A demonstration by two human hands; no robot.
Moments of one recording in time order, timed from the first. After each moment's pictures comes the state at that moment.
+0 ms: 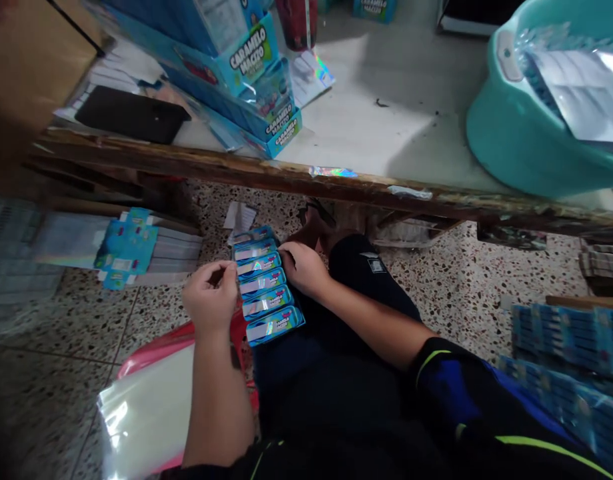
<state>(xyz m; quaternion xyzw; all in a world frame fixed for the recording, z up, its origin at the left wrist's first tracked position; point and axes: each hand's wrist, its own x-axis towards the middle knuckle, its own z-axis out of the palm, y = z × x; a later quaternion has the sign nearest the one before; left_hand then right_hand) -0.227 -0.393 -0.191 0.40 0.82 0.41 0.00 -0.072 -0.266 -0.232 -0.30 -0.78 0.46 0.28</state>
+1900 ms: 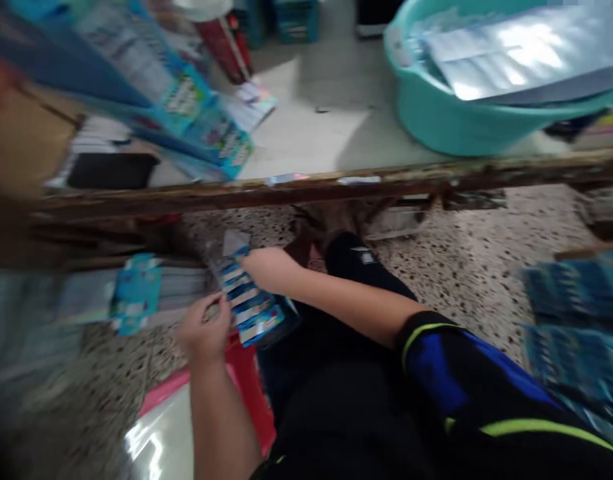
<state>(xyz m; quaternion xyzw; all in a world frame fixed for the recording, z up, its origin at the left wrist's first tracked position) -0.229 -0.418 -0.186 0.50 0.80 0.33 -0.05 -0.098 -0.249 -0.175 -0.22 -0.90 0.35 0.14</state>
